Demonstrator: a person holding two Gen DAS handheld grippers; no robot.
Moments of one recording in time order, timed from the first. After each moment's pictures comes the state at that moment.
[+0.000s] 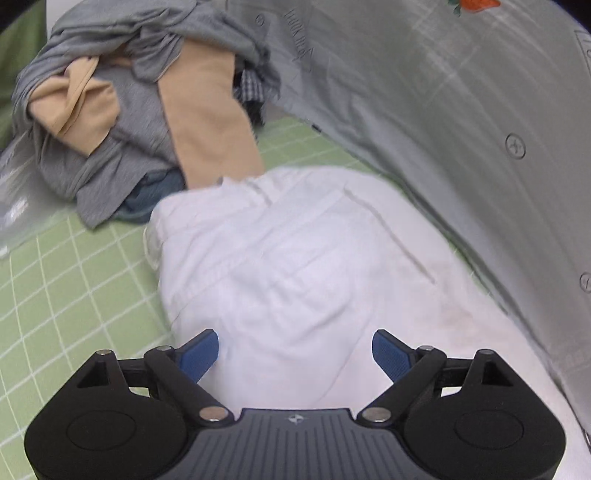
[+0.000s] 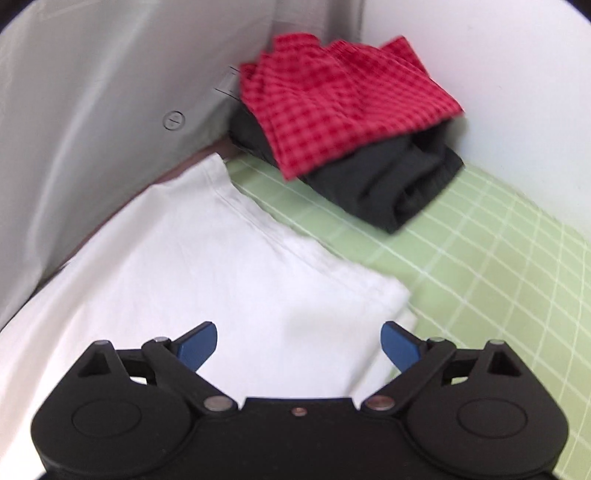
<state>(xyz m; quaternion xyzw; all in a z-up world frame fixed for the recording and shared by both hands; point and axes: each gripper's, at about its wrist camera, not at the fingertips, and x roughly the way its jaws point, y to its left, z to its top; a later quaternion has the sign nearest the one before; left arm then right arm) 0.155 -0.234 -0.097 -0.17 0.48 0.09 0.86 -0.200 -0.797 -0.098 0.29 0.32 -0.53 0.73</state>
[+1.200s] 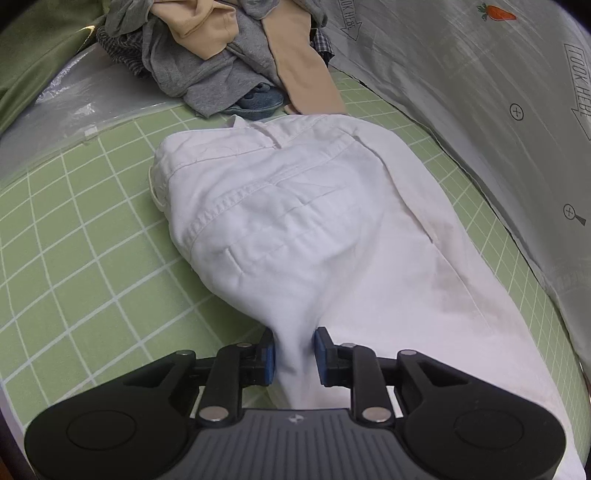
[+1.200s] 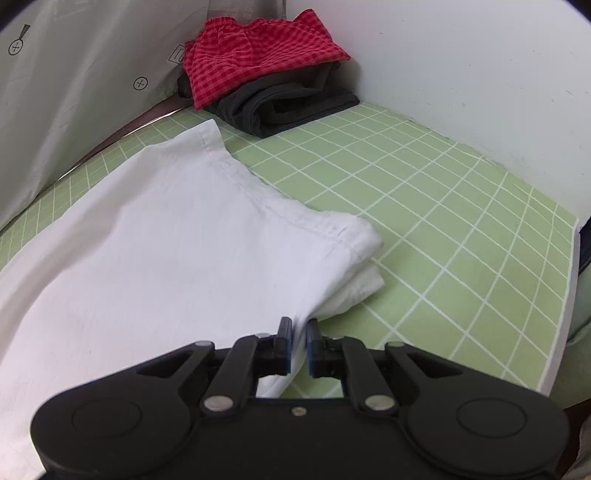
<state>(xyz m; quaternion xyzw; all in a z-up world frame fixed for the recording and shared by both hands) -0.003 -0.150 -0.111 -0.19 0.50 0.05 0.84 -0.379 -0.691 -0.112 0.27 0.35 -0.51 0.73</state>
